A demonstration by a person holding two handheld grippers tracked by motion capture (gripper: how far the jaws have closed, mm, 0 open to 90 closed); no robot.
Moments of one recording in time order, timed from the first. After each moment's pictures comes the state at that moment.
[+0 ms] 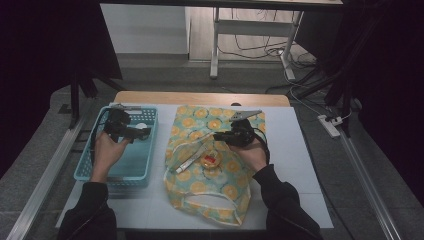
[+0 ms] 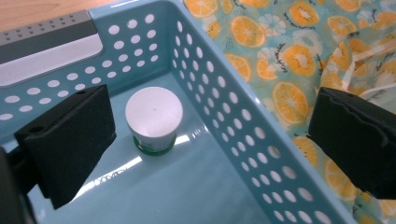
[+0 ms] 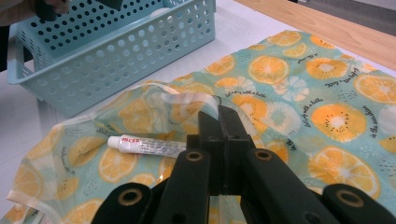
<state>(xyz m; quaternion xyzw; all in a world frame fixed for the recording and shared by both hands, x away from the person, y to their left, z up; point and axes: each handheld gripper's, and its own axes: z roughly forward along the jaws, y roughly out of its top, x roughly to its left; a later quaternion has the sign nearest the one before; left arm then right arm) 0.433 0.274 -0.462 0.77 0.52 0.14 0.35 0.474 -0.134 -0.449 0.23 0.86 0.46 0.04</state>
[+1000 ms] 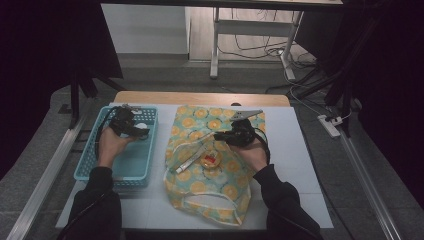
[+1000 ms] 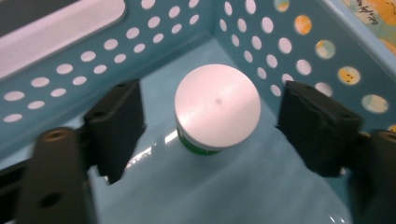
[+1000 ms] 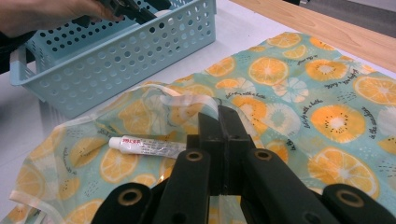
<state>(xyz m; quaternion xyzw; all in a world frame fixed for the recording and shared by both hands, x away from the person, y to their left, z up) 0.471 0.283 -0.495 0.81 0.51 0.12 0.27 0.474 -0.135 -0.448 0.23 0.85 0.47 0.04</state>
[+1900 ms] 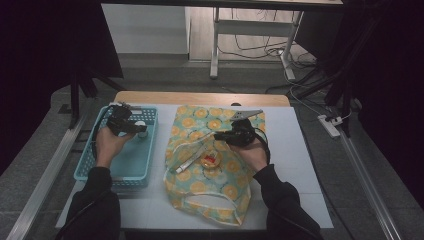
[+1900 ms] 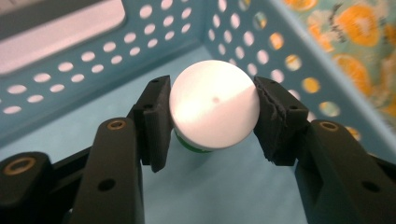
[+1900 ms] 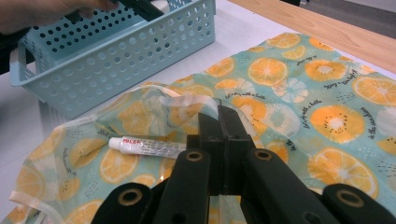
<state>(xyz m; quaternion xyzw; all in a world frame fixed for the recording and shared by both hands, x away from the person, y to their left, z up) 0.464 0.286 -0.477 0.79 0.53 0.11 0.29 0.474 -0.135 -0.448 0.23 0.85 0.47 0.04</state>
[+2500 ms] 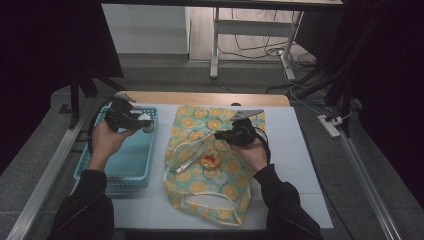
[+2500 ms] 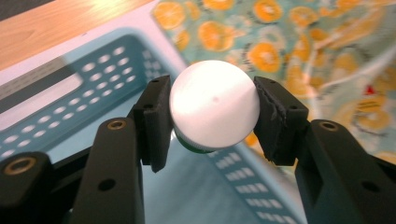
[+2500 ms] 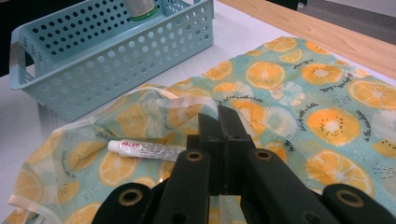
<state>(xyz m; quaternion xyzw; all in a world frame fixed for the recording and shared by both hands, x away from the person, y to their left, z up) 0.434 0.256 -0.416 0.81 0.46 0.11 0.34 0.473 -0.136 -0.445 0.23 0.85 0.47 0.04</state>
